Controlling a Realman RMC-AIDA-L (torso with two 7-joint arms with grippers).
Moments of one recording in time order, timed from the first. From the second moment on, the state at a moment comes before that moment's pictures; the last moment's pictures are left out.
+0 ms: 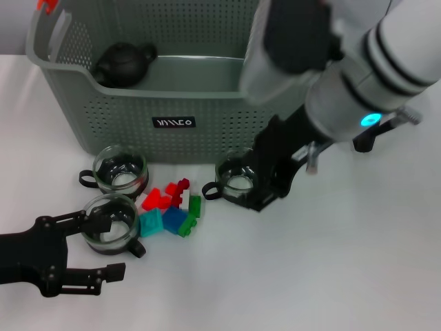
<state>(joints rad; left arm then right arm) -0.37 -2.09 0.29 0.81 2.36 1.96 -1.25 0.87 2.10 -1.56 -1.35 -2.43 -1.59 2.35</state>
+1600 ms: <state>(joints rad) -0.37 -2.09 0.29 0.77 2.36 1.91 -1.23 0.94 2.11 -1.87 -0.96 -2.48 -1.15 2.32</state>
